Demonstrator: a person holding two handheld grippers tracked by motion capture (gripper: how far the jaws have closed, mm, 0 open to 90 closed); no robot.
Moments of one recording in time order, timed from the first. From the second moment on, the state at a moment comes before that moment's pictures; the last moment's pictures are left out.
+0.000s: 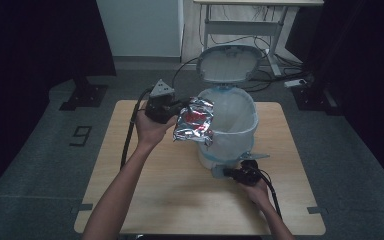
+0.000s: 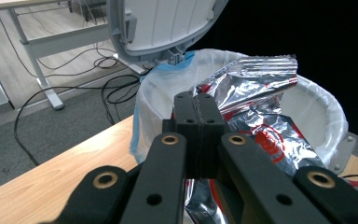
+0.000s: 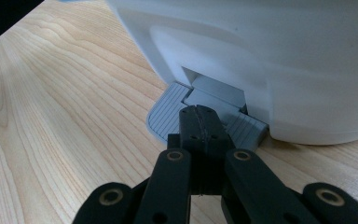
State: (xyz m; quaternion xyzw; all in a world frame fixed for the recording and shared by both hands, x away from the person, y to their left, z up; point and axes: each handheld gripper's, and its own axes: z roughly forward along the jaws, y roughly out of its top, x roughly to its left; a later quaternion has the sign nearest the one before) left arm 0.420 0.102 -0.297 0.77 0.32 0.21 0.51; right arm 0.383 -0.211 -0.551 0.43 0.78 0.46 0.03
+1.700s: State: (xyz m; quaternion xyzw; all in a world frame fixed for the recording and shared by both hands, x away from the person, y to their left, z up) left arm 0.432 0.079 -0.284 0.77 0.31 0.20 0.52; right arm 0.382 -0.211 -0.551 0.43 0.78 0.46 0.03
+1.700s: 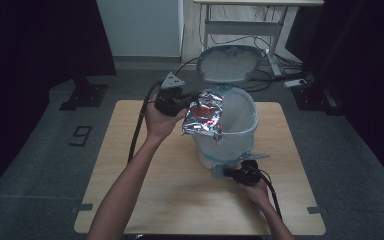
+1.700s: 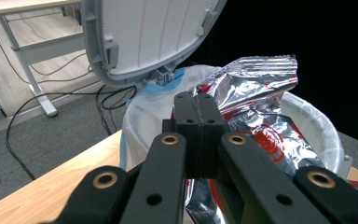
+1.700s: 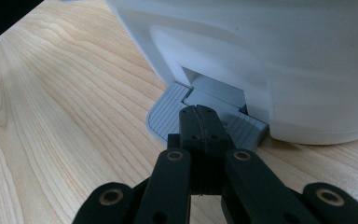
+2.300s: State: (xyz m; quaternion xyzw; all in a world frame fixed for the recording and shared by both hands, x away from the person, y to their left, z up) left arm 0.445 0.062 -0.280 0.77 0.30 0.20 0.52; right arm 0.383 -0.212 -0.551 0.43 0.78 0.46 0.03
